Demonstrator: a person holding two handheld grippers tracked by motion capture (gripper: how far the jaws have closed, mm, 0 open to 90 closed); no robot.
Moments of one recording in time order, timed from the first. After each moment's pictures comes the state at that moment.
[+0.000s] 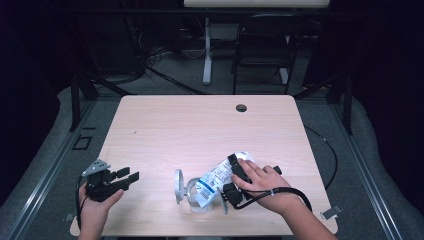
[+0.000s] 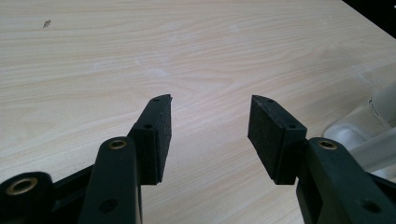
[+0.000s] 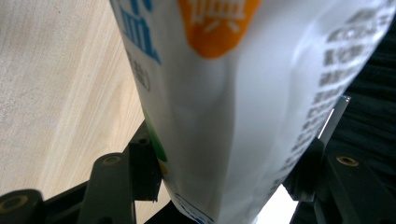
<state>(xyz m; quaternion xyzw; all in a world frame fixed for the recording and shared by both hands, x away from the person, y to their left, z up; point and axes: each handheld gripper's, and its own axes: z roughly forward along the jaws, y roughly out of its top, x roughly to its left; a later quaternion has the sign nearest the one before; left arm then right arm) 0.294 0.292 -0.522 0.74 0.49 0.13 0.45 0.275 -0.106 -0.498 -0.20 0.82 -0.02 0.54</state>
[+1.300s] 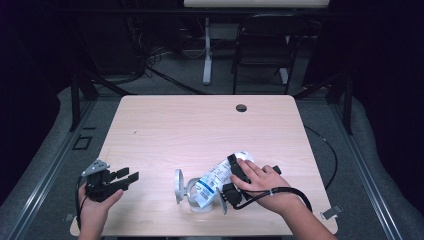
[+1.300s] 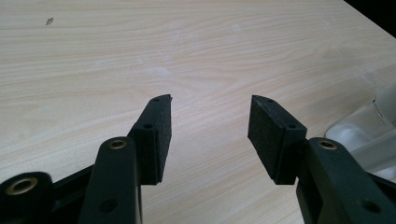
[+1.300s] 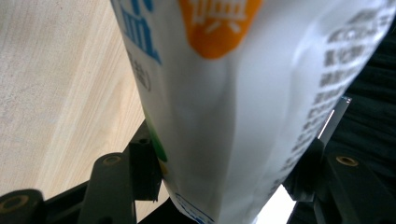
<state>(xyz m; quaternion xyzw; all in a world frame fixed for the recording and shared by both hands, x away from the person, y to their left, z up) 0.294 0.293 -0.523 0.73 0.50 0.13 0.45 0.276 -0.106 -0.500 -0.20 0.82 -0.01 0.53</state>
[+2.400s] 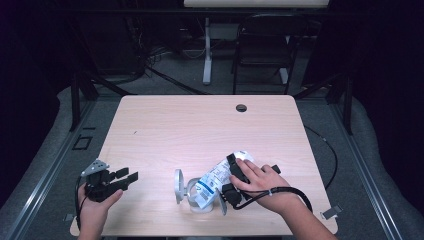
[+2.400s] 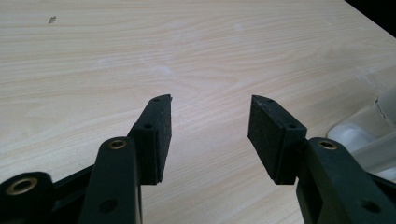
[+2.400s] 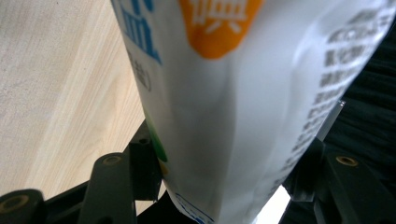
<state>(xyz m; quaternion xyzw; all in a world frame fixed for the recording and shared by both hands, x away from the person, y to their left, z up) 0.294 0.295 -0.524 0.73 0.50 0.13 0.45 0.274 -0.103 -0.497 -0.22 0.81 -0.04 0.54</state>
